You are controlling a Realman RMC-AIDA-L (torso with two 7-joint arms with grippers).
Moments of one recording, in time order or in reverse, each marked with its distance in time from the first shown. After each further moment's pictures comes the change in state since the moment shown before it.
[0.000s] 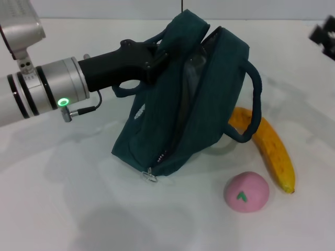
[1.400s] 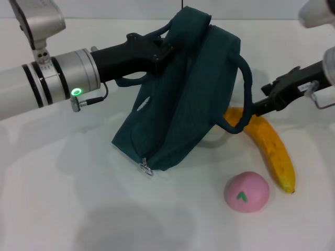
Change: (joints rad) left arm -0.067 0.000 0.004 -0.055 -0.001 -0.112 0.043; right arm 0.261 0.003 -0.545 -0.663 -1.047 0.225 1.055
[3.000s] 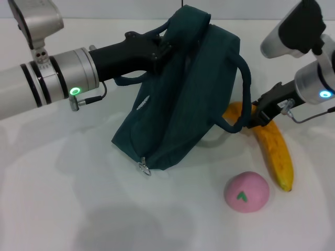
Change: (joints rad) left arm 0.004 0.000 -0.004 0.006 -0.002 0.000 0.005; right arm 0.049 0.001 -0.190 0.158 -0.026 0.190 0.040
